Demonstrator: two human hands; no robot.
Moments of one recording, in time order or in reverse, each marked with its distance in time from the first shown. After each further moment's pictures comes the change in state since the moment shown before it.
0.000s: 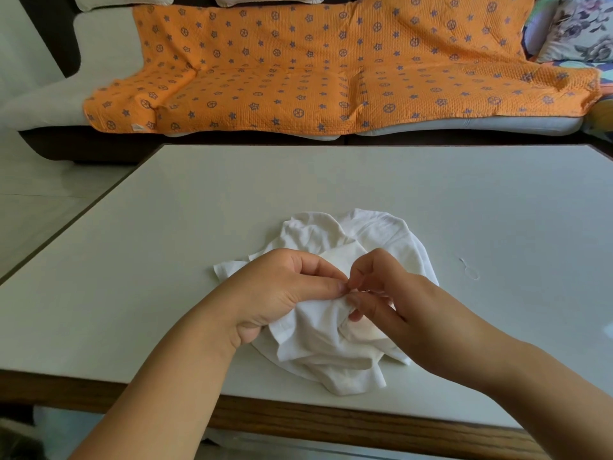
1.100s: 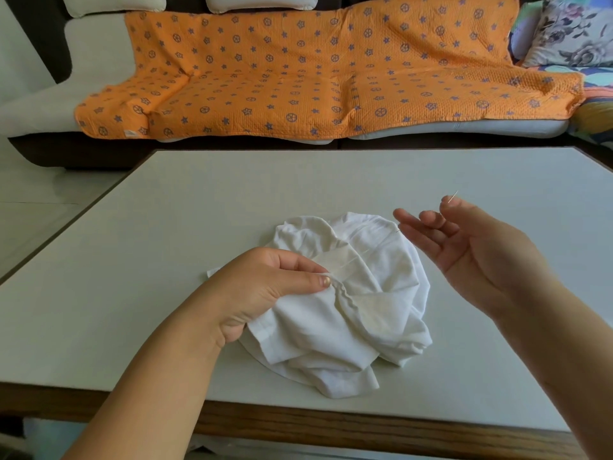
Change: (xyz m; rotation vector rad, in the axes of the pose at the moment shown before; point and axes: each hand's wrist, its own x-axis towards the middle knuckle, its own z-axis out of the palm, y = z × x) left_hand -0.004 0.006 -0.005 -0.043 0.128 -0.035; right_hand 0.022 0.022 -0.057 1.236 0.603 0.321
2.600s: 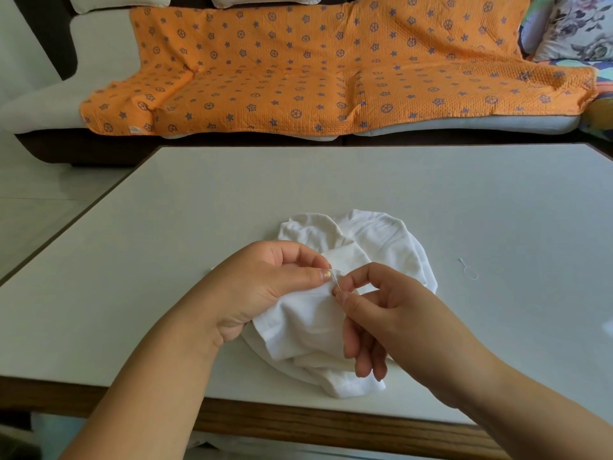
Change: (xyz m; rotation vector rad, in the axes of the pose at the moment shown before) left_hand -0.002 0.001 -0.005 0.026 0.001 0.062; right_hand -0.060 0.050 0.040 -0.844 -0.335 0.135
